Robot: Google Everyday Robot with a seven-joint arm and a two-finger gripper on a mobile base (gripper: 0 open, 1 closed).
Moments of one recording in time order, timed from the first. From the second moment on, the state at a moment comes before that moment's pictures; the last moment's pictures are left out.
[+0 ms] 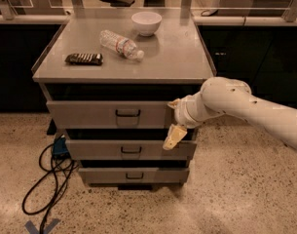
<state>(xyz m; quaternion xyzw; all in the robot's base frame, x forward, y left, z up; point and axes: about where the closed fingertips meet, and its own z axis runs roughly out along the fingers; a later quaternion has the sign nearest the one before) 0.626 -0.082 0.671 -0.63 0.70 0.05 0.32</state>
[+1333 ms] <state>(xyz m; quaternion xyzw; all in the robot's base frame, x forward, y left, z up) 0.659 -0.095 0.660 -0.63 0.70 0.02 0.33</state>
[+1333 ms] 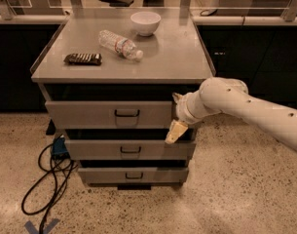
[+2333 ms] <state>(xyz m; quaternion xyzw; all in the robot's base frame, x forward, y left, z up) 0.689 -0.107 0.640 -0.61 0.71 0.01 0.36</state>
